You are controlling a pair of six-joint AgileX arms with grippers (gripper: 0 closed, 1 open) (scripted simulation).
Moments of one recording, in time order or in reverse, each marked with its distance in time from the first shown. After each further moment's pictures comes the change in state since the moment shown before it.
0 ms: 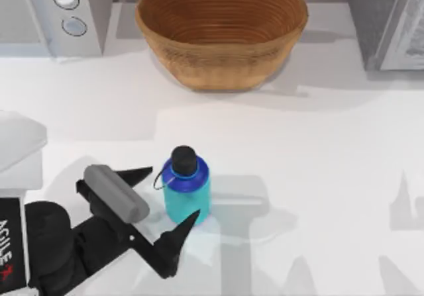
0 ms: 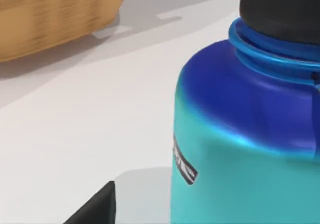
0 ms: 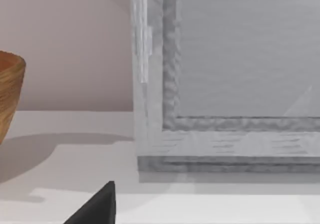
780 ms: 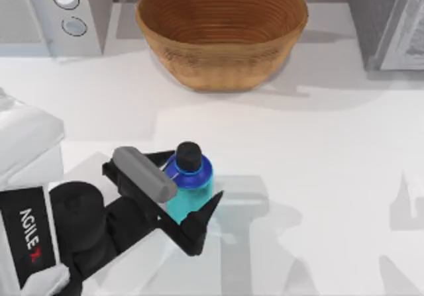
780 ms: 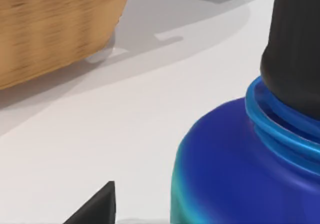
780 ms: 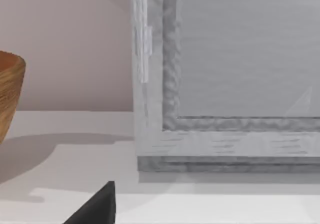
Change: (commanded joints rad) left arm -0.061 0.031 0.149 -0.114 -0.059 -0.013; right arm 0.000 0.000 0.000 0.000 0.000 0.000
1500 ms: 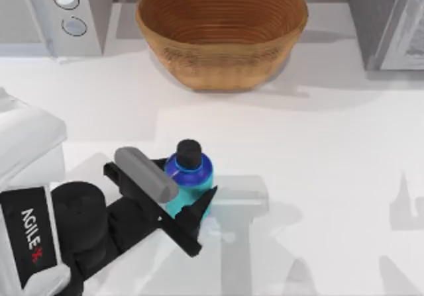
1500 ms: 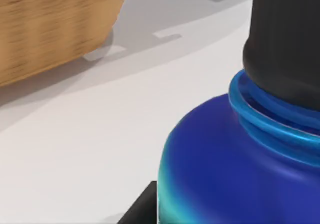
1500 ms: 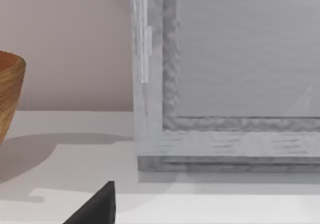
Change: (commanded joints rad) left arm -0.001 0.001 0.003 -0.002 -0.001 0.000; right arm 0.000 0.000 0.000 0.000 0.000 0.000
